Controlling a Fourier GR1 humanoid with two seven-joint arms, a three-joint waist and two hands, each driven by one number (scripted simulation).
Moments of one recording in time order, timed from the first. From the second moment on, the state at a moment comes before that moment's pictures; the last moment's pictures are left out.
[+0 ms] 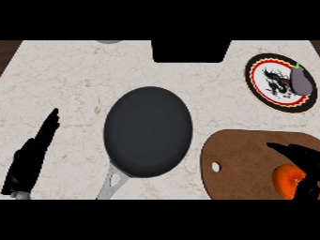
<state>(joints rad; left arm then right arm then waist) 0.08 0.32 -0.08 -1.64 -0.08 0.10 0.16 -0.07 -0.67 0.28 -1.69 0.13 0.67 0.87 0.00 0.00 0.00</state>
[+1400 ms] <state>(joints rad) 0.11 0.26 -0.02 -1.62 -0.13 0.06 0.14 0.24 -0.34 0.36 -1.99 0.78 0.23 1.00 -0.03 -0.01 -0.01</state>
